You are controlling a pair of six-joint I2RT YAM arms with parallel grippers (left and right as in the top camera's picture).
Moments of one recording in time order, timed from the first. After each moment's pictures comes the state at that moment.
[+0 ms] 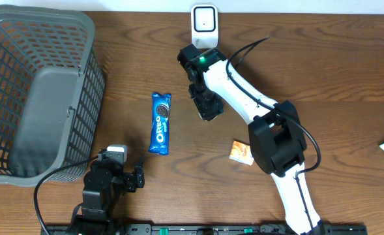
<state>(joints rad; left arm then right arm) -0.15 0.19 0.15 -0.57 0.02 -0.09 0.59 2.34 2.00 -1.25 -0.01 1.75</state>
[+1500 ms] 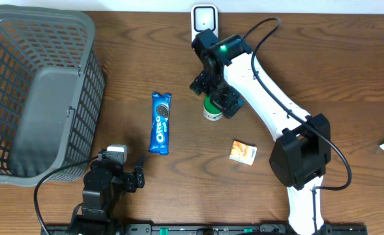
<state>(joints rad) -0.15 0.19 0.15 -0.57 0.02 -0.09 0.55 2.15 1.99 -1.39 -0.06 1.35</state>
